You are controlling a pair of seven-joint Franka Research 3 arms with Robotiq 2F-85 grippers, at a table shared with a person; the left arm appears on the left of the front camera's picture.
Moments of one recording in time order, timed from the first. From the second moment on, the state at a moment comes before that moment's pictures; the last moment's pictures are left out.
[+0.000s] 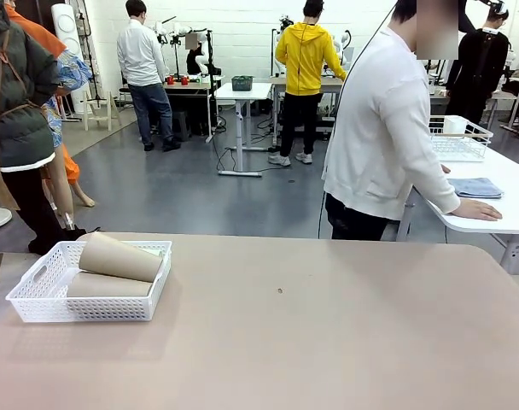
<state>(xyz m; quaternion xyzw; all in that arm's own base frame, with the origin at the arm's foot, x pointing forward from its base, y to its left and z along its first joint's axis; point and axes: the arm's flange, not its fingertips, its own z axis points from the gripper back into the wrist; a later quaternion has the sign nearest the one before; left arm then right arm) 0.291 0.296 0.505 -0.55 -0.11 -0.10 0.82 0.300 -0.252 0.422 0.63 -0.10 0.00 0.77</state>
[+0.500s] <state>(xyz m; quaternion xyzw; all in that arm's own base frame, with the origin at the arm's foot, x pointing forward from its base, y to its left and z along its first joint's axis) 0.291 0.296 0.505 -0.55 -0.11 -0.10 0.82 0.300 -0.252 0.422 0.63 -0.10 0.00 0.77</state>
